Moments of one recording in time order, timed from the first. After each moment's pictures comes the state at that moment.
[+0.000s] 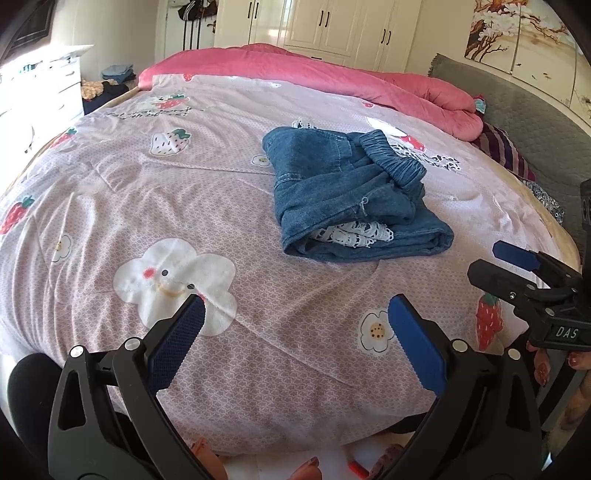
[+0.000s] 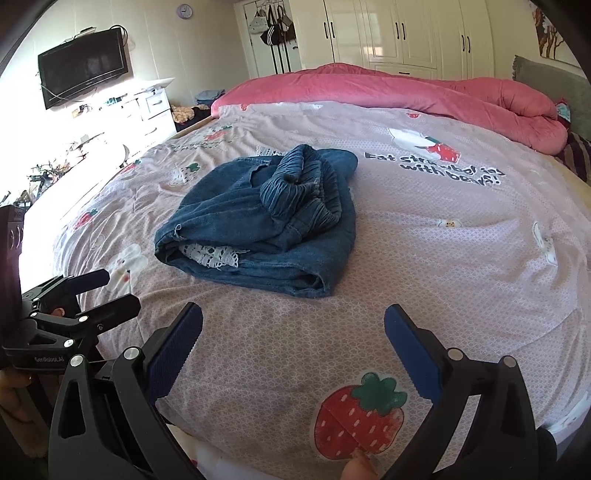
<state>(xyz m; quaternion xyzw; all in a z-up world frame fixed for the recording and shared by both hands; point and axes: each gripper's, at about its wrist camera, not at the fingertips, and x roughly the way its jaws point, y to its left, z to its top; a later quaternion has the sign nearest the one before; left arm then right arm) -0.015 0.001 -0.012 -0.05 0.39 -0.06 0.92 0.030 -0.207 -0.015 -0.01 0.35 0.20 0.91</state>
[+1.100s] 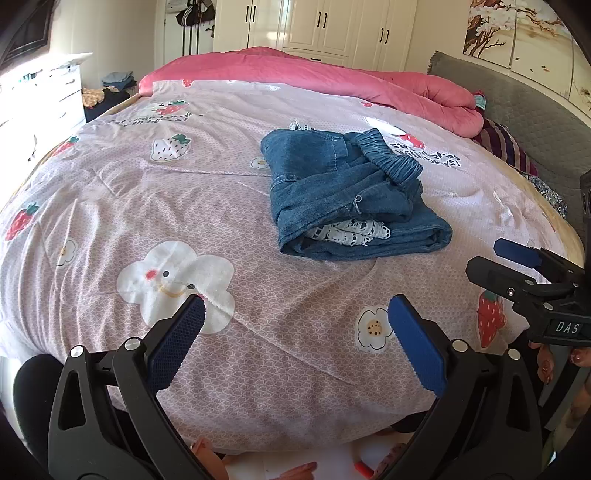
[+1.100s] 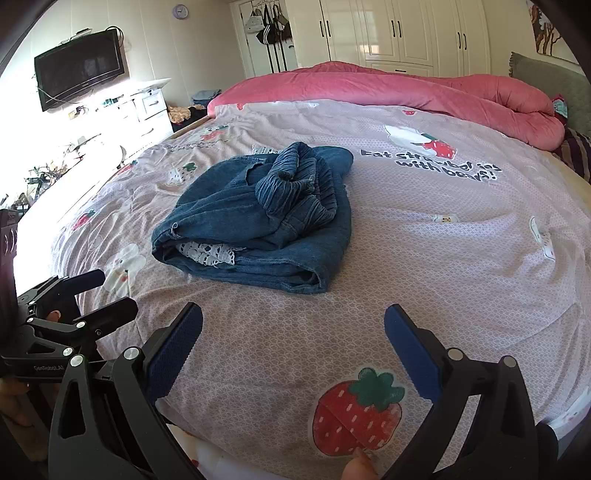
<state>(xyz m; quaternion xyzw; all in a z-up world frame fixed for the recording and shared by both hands) -0.018 -0.003 -0.009 -0.03 0.39 -0.05 0.92 0.030 -0.209 -0.017 0.00 0.36 0.20 0.91</state>
